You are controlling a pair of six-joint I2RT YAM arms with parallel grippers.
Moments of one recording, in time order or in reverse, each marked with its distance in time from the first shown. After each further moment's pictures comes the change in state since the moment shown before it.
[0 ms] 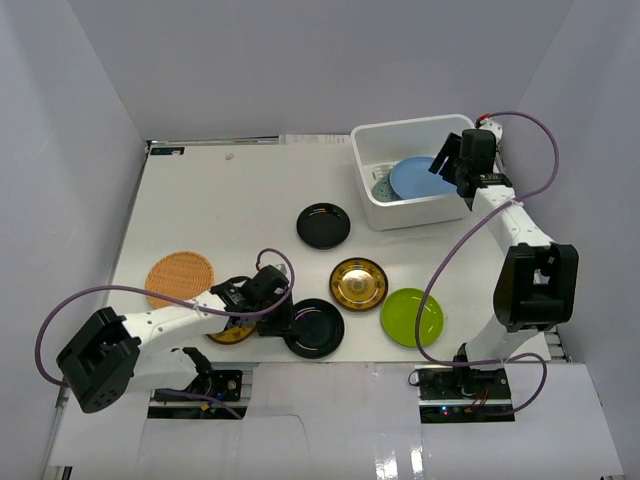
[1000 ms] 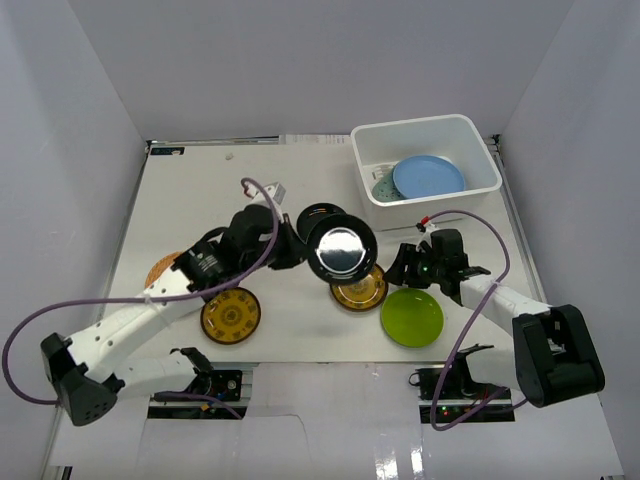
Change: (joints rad) left arm 0.015 -0.137 0.513 -0.131 -0.174 0.065; right arm 0.216 -0.439 -0.843 0.153 -0.552 -0.008
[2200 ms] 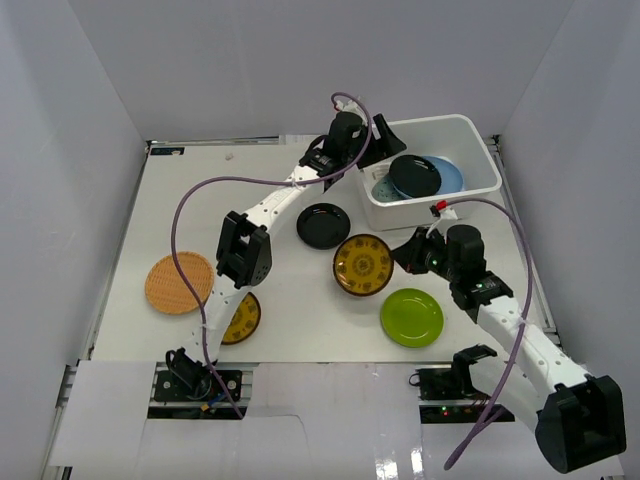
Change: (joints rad) left arm 0.187 1.418 1.350 0.344 0.238 0.002; right arm 0.056 -0.315 0.007 0.022 0.032 0.044
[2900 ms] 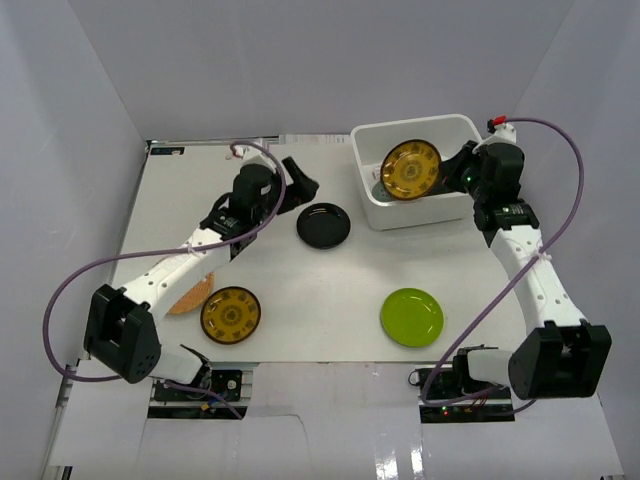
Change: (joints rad) left arm 0.104 -1.028 -1.177 0.179 -0.225 0.106; right arm -0.222 0.298 0.622 -0.157 0.236 -0.055
